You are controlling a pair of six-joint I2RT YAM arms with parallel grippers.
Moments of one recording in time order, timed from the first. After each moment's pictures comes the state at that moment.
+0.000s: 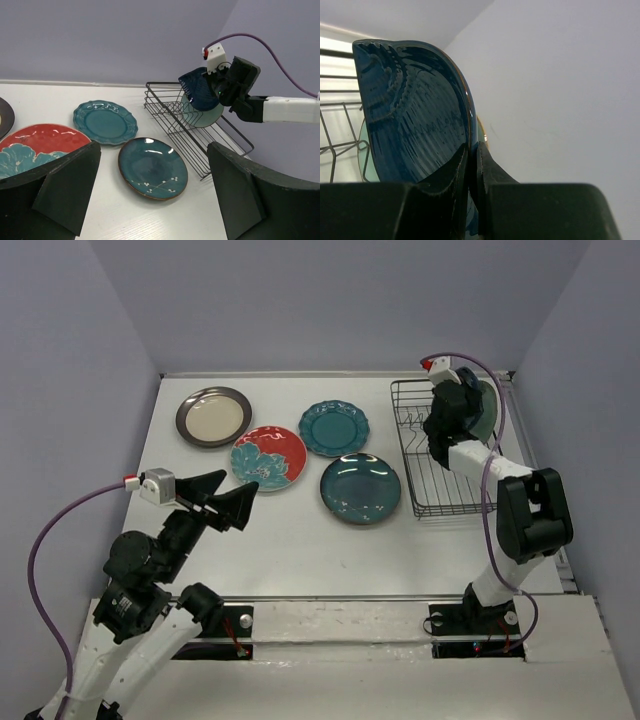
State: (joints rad) left arm -0.62 0.27 0.72 -0.25 -0.10 -0.40; right arm 0.24 1.69 1.13 0.54 0.88 -0.75
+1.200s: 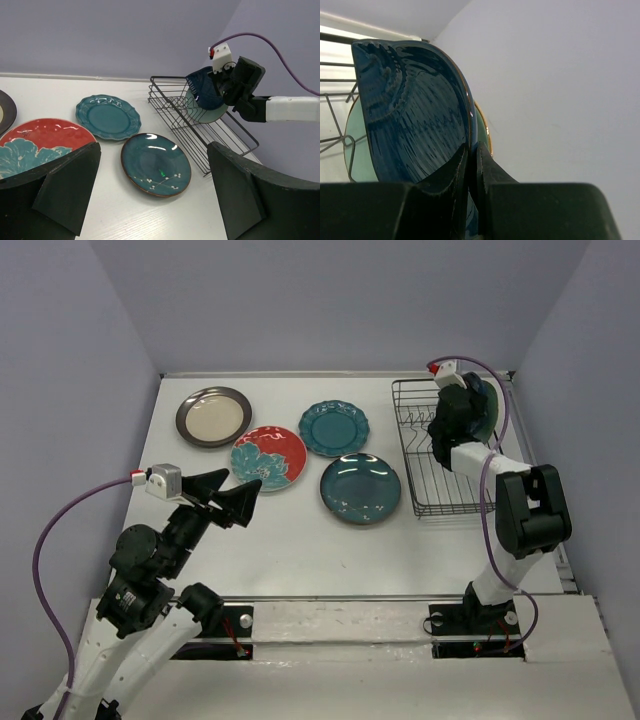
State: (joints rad) left arm -0.62 0.30 0.72 -0.25 -0.11 -0.40; right arm 0.20 1.74 1.09 0.61 0.89 -0.76
